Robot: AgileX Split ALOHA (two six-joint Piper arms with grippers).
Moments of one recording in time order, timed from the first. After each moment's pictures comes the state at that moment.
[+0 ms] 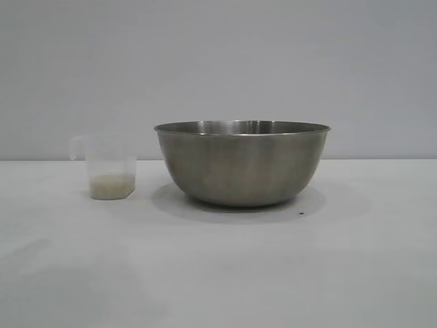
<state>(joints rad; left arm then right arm) -0.41 1.13 -0.13 -0.32 -0.69 0.15 0.00 -0.02 -0.49 0.13 1.15 -0.12</state>
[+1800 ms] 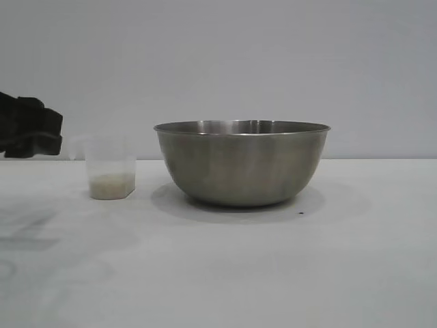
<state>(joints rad) -0.41 1.96 -0.46 -0.33 -1.14 0.07 0.00 -0.02 -0.49 0.13 1.15 -0.12</state>
